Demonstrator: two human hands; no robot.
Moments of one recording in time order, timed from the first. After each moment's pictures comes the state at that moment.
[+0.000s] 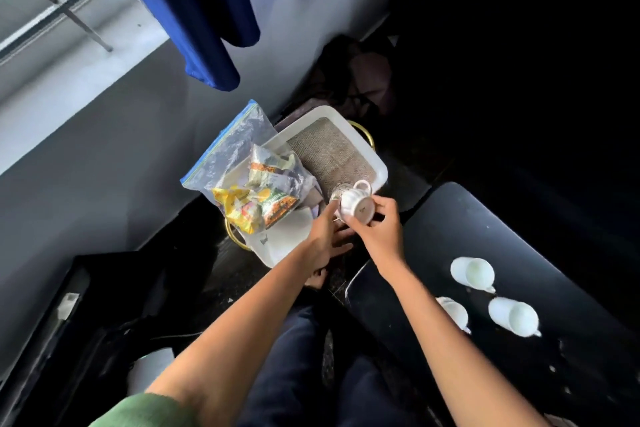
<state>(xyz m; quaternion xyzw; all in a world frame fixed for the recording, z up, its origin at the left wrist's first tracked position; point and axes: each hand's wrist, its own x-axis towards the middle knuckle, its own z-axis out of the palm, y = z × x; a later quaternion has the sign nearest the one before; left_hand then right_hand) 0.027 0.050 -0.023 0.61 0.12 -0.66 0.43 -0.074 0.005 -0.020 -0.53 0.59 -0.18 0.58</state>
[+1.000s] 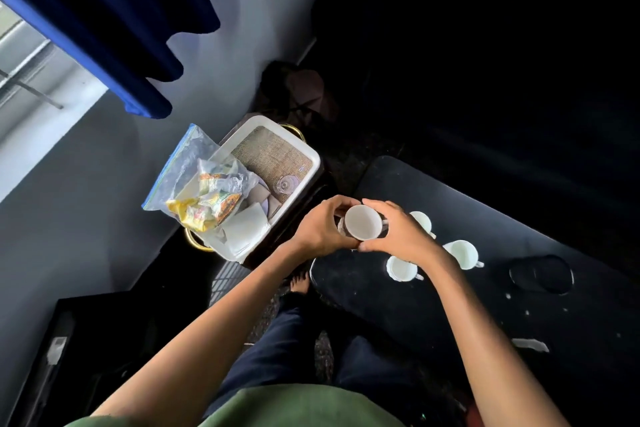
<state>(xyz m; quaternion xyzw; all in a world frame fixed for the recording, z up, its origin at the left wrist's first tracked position) -0.092 0.061 0.053 0.68 -0.52 -0.47 0.23 -0.263 0.006 0.064 -0.69 0.50 0.03 0.52</state>
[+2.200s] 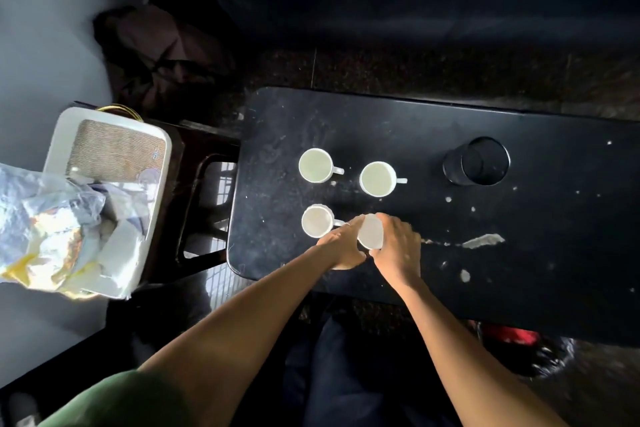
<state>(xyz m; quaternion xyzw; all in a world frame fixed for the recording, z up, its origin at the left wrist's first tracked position) -0.327 0.046 -0.112 0.55 -0.58 -0.56 -0.21 -0.454 0.087 -0.144 -0.60 0.72 0.07 0.33</state>
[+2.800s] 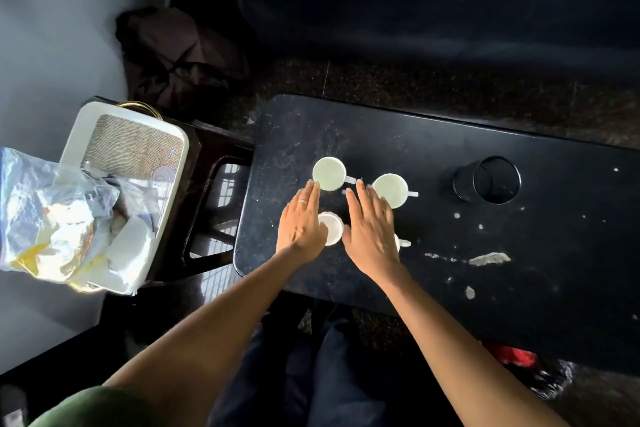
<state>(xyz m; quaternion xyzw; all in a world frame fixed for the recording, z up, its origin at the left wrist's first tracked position) -0.261 0.032 -0.113 0.68 -0.64 -0.33 -0.10 -0.401 0.045 -0.116 -0.74 0.62 0.02 0.25</state>
